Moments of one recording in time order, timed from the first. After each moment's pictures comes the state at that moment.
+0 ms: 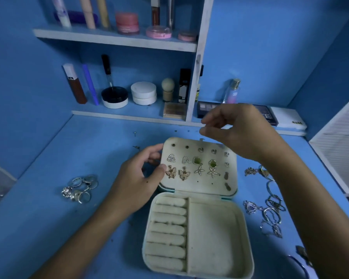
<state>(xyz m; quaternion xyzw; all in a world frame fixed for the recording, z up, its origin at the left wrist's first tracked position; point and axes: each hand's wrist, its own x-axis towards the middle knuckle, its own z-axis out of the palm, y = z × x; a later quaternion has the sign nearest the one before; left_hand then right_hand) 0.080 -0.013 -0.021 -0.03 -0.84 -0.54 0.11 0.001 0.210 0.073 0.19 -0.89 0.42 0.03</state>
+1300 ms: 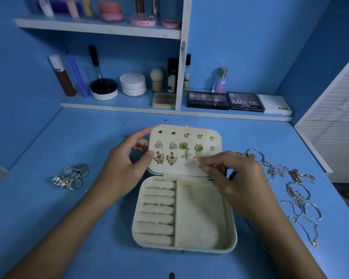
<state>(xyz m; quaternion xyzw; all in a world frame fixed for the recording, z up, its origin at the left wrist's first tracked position) 0.081 -0.016 -0.025 -0.04 -0.83 -0.55 0.10 0.093 0.238 -0.008 0.16 -0.88 0.43 0.13</state>
